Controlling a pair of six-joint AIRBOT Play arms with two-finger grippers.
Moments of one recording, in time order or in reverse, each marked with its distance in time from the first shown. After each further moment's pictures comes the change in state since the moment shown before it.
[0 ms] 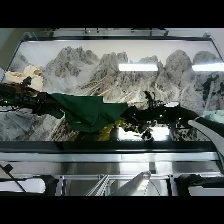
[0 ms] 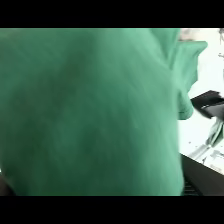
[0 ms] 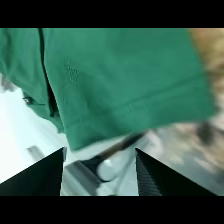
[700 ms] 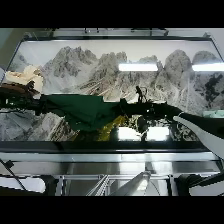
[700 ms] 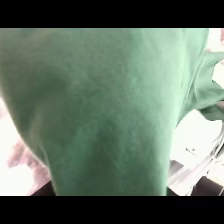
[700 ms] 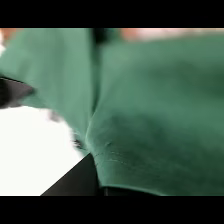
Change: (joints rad) left arm 0.012 -0.051 0.002 -0.026 -0.072 0.034; right arm 0.049 -0.085 0.154 0.259 -0.045 -0.143
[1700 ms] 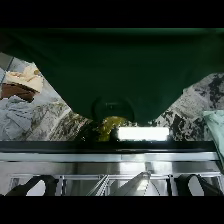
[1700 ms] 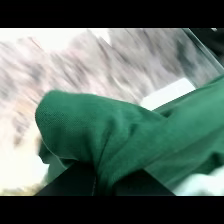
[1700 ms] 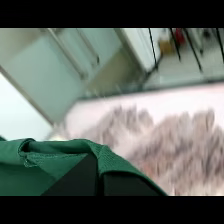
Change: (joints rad) left arm -0.201 0.573 0.487 -0.121 0.171 -0.095; right arm -0.883 0.963 0.173 -0.373 0.359 0.175
